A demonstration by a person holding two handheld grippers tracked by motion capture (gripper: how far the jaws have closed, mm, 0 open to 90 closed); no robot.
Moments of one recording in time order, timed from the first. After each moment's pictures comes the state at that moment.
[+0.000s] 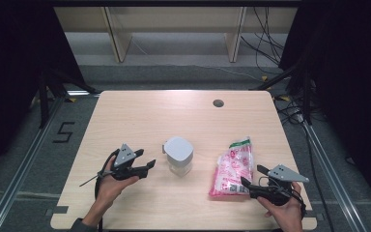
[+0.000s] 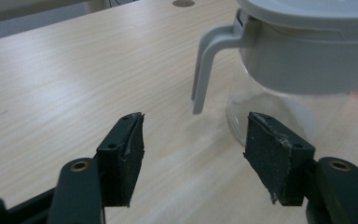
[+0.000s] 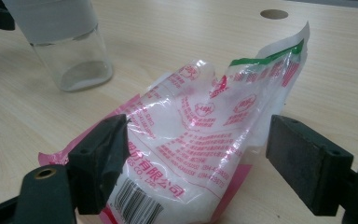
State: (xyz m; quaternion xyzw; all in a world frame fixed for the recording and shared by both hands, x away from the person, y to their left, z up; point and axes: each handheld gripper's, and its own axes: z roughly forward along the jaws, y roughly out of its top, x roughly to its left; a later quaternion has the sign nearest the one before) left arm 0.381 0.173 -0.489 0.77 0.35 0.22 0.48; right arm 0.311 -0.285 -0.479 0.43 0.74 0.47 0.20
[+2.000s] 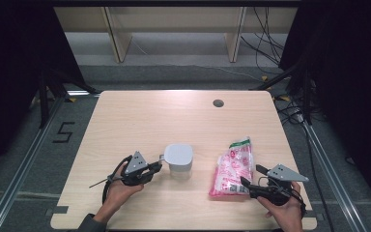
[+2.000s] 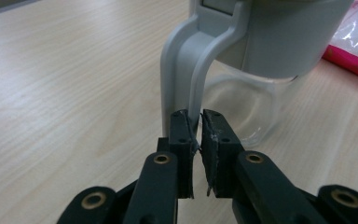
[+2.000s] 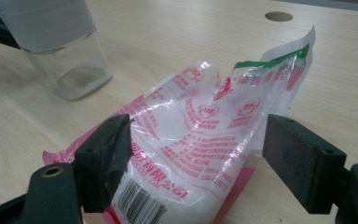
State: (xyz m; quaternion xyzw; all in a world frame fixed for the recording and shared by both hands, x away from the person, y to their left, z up) left arm 0.365 0.153 -0.507 0.81 0.30 0.17 0.47; right arm 0.312 -0.286 -0.477 0.41 0.76 0.47 0.21
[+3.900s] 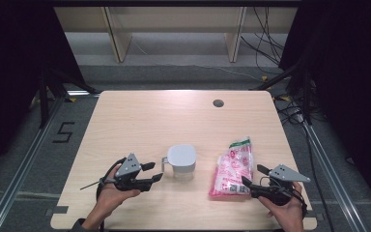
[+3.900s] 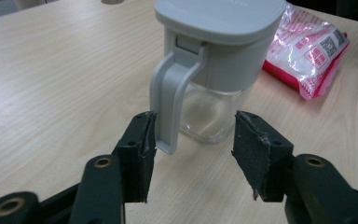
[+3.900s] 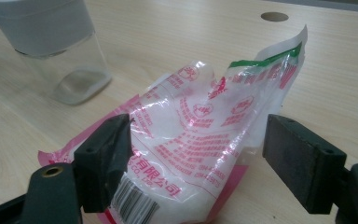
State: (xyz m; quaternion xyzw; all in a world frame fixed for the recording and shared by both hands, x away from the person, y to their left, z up) left arm 0.341 0.162 -0.473 0.80 0.30 0.14 0.50; right arm 0.313 -0.289 -0.480 0.41 0.75 0.47 0.21
